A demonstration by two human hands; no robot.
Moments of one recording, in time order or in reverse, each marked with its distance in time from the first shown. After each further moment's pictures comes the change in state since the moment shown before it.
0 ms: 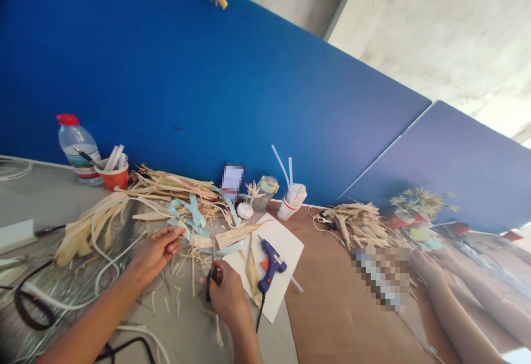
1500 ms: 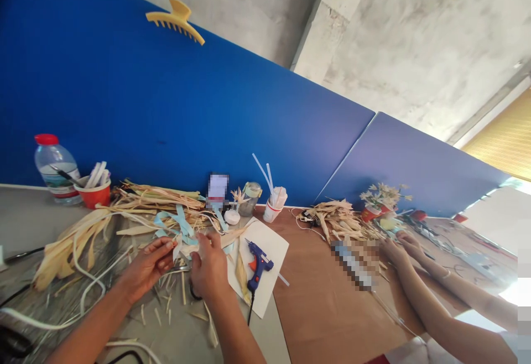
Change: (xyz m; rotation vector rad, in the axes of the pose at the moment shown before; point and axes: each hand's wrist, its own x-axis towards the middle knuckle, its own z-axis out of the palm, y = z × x) left_hand -0.012 0.004 0.006 -0.072 -0.281 -0.063; right_hand 0.020 -0.042 0.003 -0.359 0.377 -0.533
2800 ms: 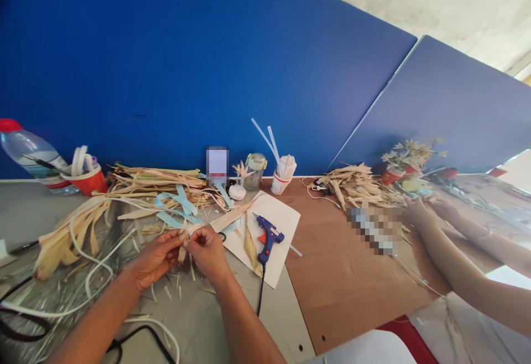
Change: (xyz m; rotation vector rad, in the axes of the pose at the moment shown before) left_hand 0.001 -0.015 0.005 0.226 0.045 -0.293; right_hand -0.007 0.019 0.045 1.095 -0.127 0.492
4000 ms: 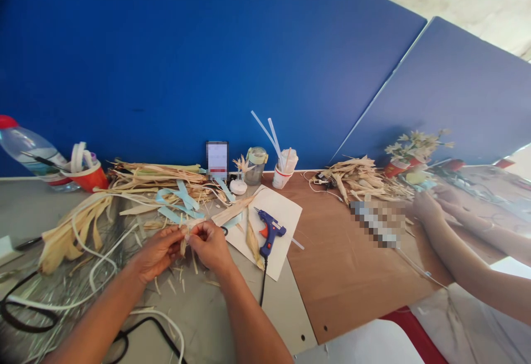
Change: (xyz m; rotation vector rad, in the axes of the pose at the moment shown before) left_hand -0.001 0.001 0.003 0.021 0.078 -0.027; right_hand -0.001 -0.010 -0.005 -0.087 -0.007 -0.045
